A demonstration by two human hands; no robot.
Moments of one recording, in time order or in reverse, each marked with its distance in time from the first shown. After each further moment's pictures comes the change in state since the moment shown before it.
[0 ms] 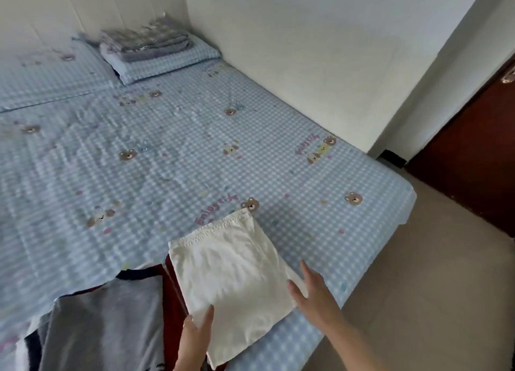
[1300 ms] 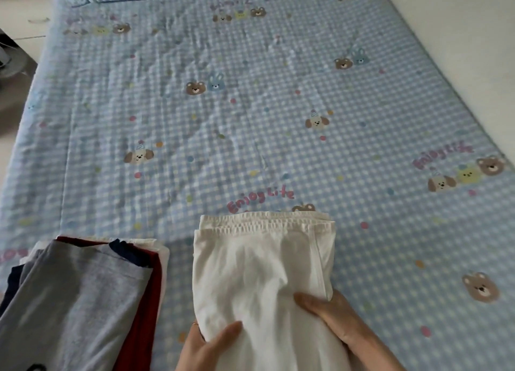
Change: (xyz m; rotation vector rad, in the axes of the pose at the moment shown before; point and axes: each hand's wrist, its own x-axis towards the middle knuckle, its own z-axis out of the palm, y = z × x) left_hand 0.051 0.061 0.088 -0.496 0.092 -0.062; right_hand 0.248 -0.012 -0.022 0.512 -0.601 0.119
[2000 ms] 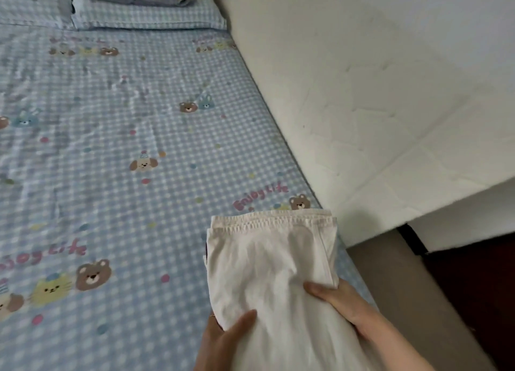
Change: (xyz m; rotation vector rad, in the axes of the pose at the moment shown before) left_hand -0.009 0.013 0.512 -0.019 -0.205 0.022; right_hand -0.036 -0.078 -0.499 -0.154 0.224 -0.067
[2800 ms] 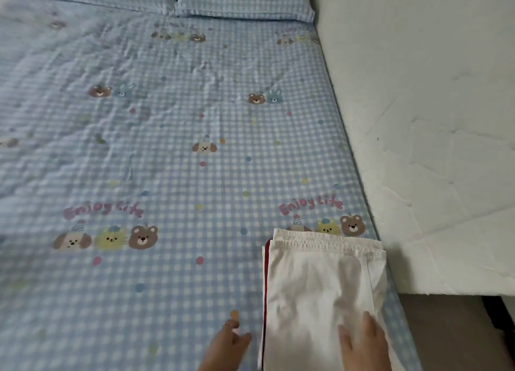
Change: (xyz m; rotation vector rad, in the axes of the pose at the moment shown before) left_hand 0.046 -0.055 -0.005 0.544 0.144 -0.243; right_hand 0.058 0.043 0.025 -0.672 0.494 -0.089
